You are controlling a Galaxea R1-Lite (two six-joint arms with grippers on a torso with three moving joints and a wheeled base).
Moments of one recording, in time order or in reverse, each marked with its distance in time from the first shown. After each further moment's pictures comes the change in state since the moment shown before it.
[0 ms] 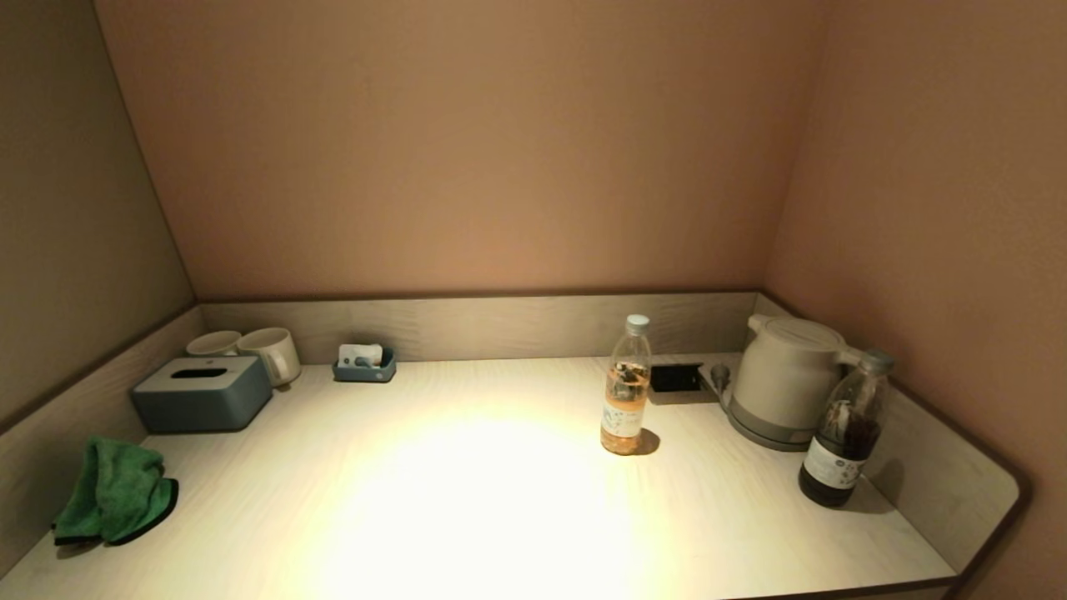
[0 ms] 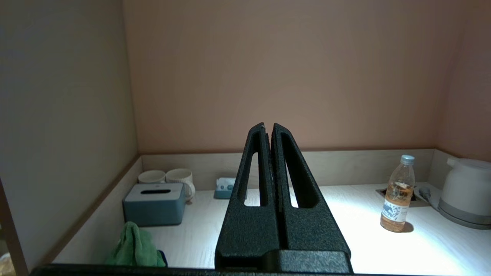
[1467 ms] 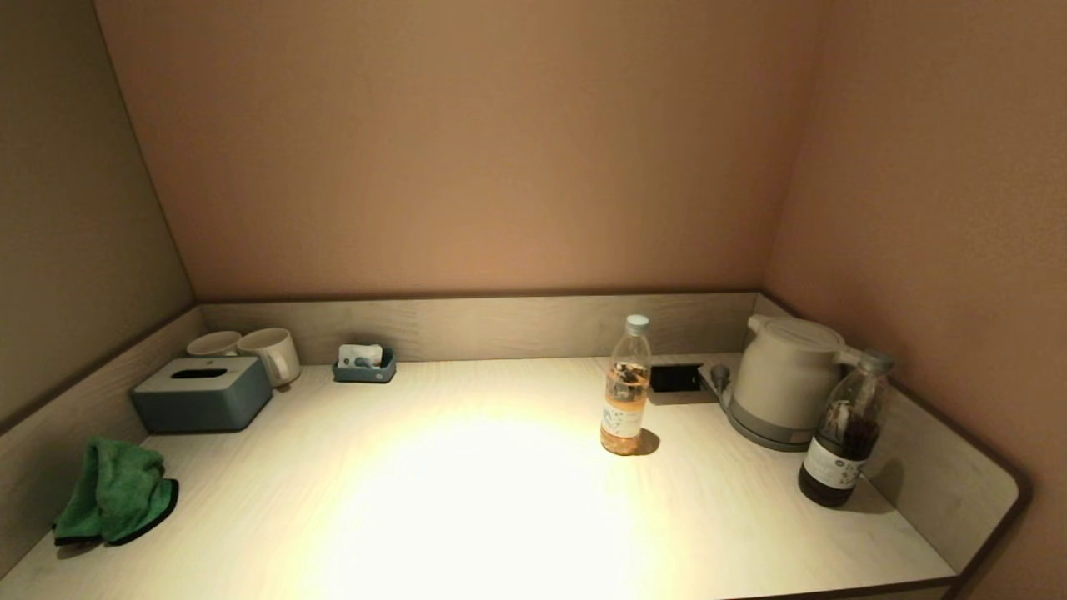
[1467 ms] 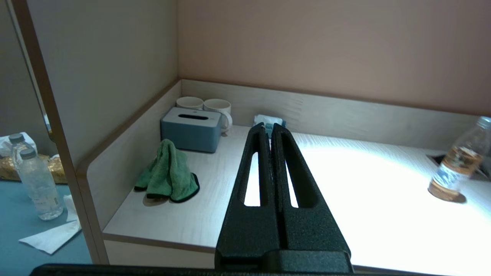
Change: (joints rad) left arm -0.162 -0.083 0.209 0.091 0.324 0.012; right arm 0.000 0.000 0.000 0.000 0.000 0.000
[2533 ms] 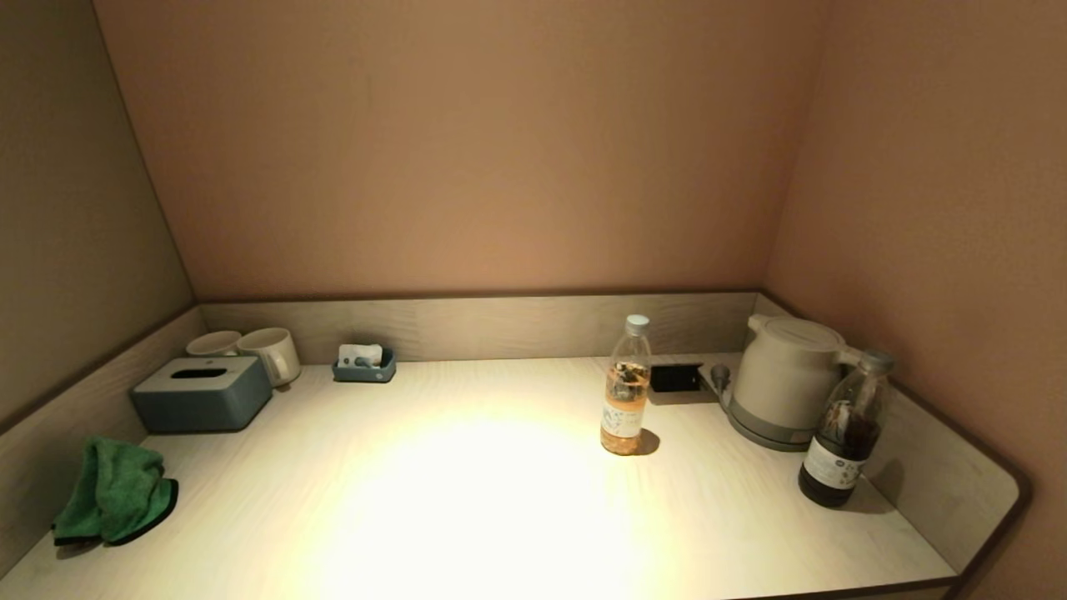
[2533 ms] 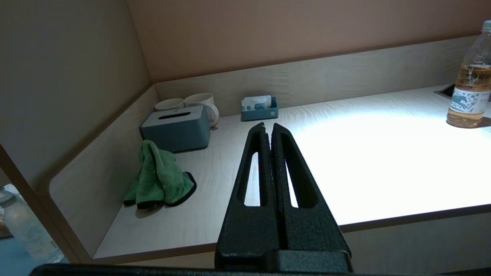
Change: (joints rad) left arm -0.006 -0.205 0.450 -0.262 -0.154 0.217; right arm 0.000 0.000 0.000 0.000 0.000 0.000
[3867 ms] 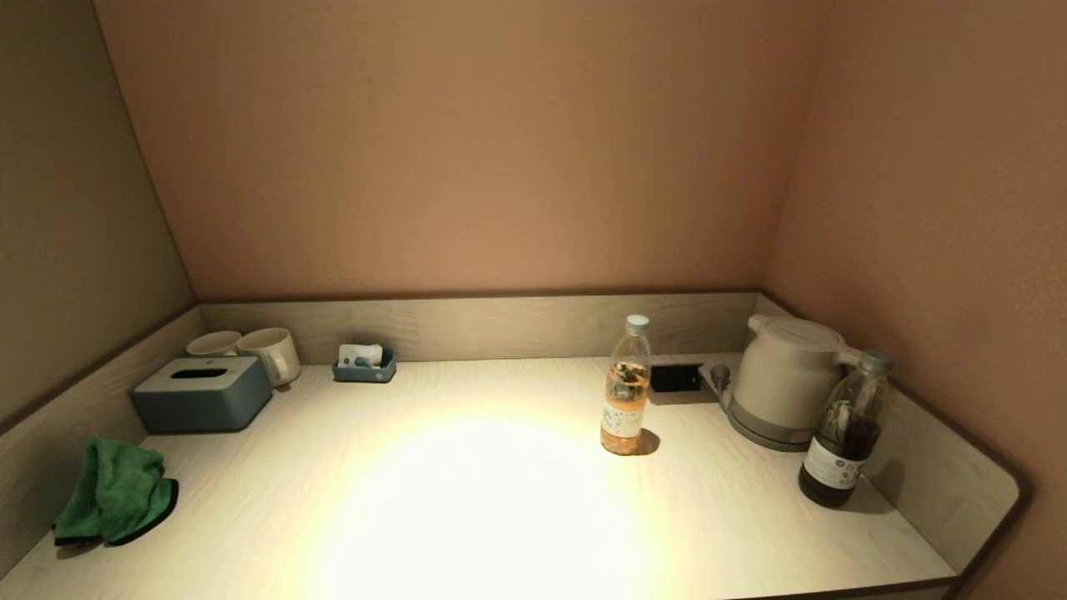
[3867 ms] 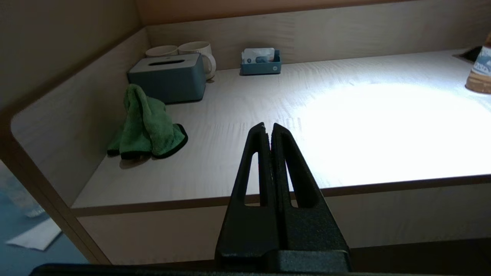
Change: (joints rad) left arm -0.001 -0.002 0.167 -0.033 0.044 -0.060; right arm 0.000 0.000 0.000 0.000 -0.001 0.000
